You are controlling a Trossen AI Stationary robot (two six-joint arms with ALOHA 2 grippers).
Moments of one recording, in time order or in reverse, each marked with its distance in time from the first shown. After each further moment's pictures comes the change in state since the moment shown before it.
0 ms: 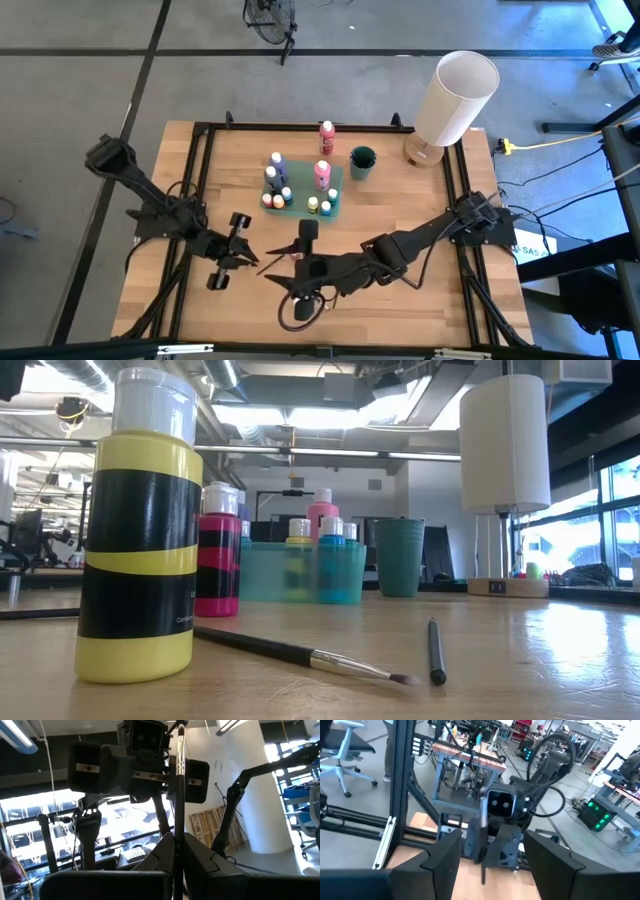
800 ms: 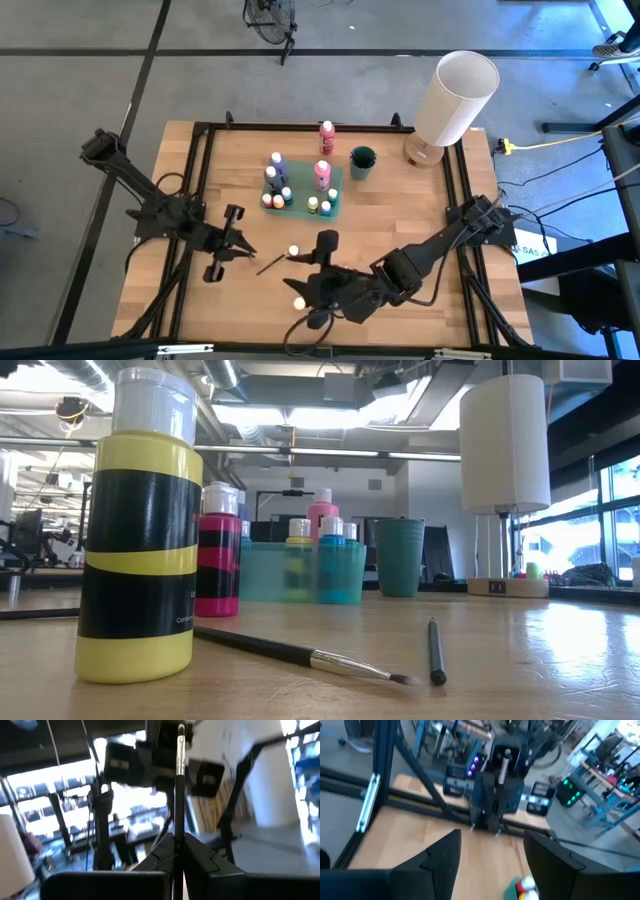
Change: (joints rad) left arm -0.014 -0.263 0.041 -0.453 -0.092 -0.011; right arm 0.087 -0.014 0.000 -0.221 0.213 0.060
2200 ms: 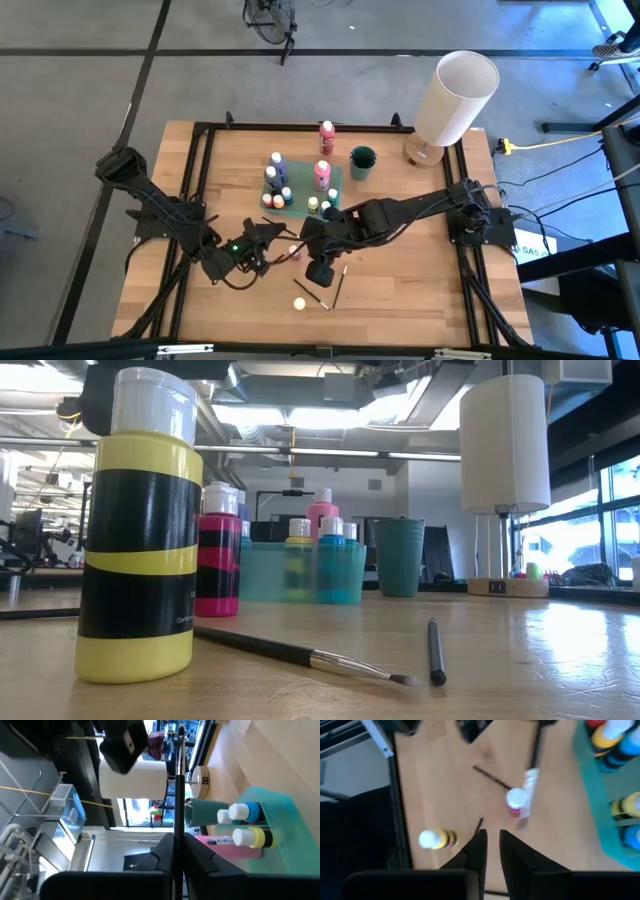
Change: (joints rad) left arm -0.040 0.480 0.309 -0.361 -0.947 0.863; right arm -0.267 0.000 0.001 -0.564 -0.691 0.714
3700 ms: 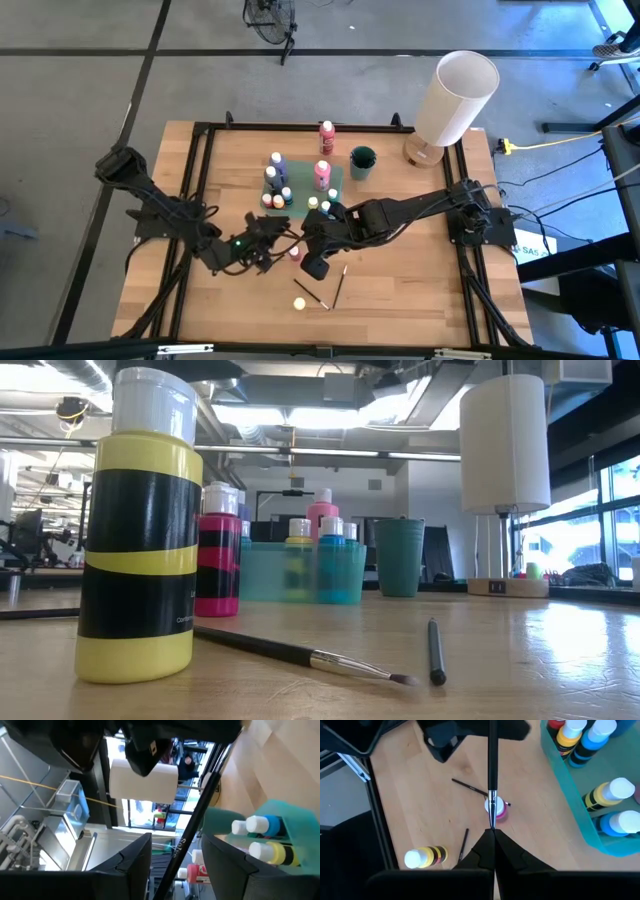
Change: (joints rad) left arm 0.054 -0.002 0.001 0.169 0.056 0.097; right arm -0.001 0.000 -0.001 -0.022 0.119 0.128
